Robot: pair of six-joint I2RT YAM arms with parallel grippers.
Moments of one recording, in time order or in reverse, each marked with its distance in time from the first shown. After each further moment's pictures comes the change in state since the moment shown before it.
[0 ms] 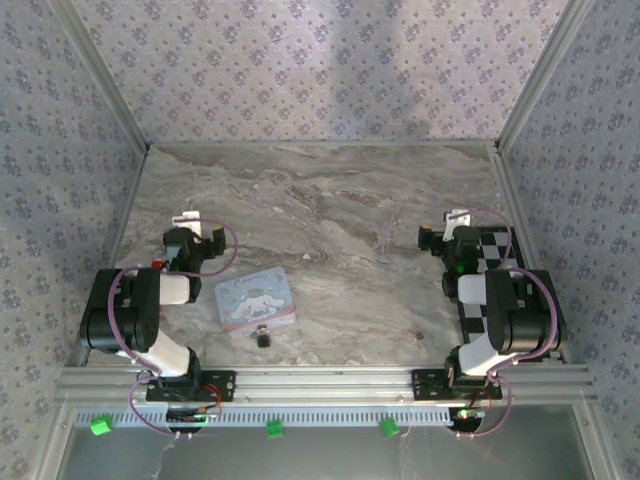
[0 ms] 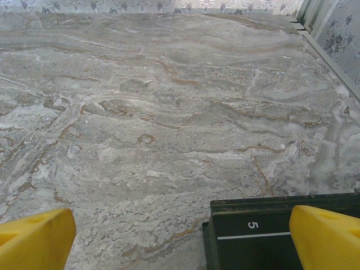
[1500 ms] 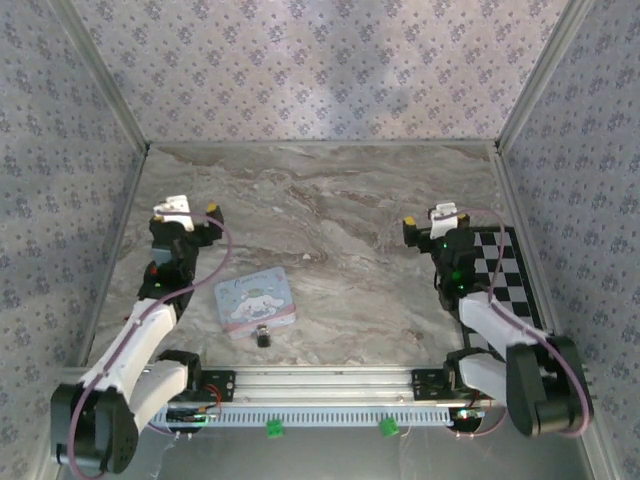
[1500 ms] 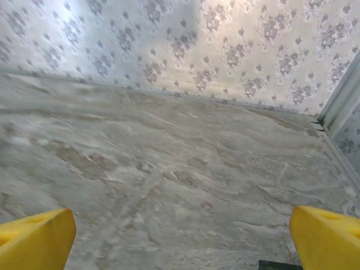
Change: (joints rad) left arm -0.167 -0.655 0.148 -0.597 -0.177 -0.167; right arm 0.210 -0.450 0.008 -0.247 0.054 -0.069
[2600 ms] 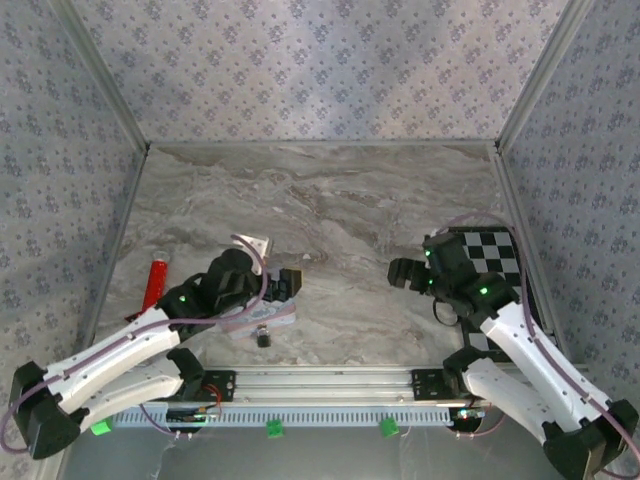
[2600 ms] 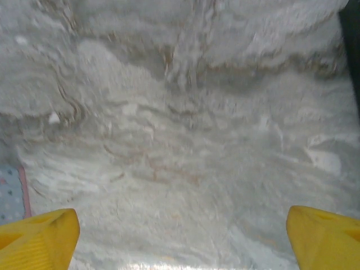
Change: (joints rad) left arm -0.712 -0.033 0.099 -0.475 0.154 -0.312; right arm 0.339 -0.264 0.374 -1.366 -0.046 0.716
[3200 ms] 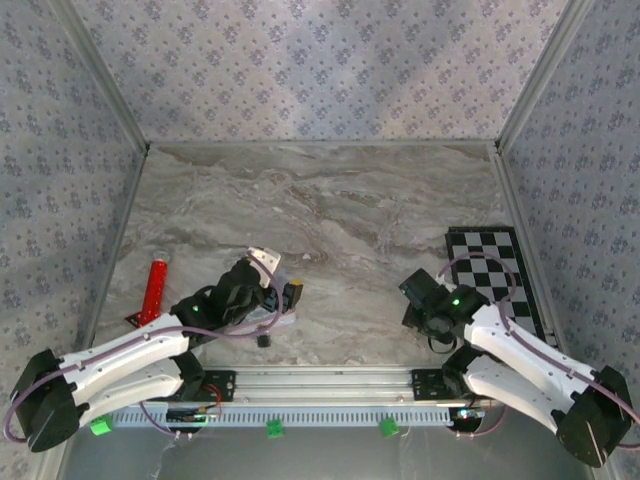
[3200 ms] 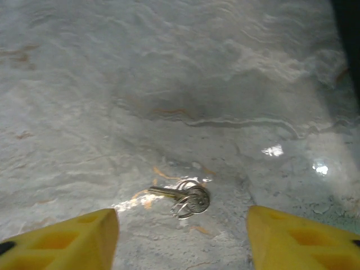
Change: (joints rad) left arm -0.034 0.018 -0.173 0.209 -0.108 0.246; right arm 0.172 0.056 -0.214 -0.185 0.097 0.476
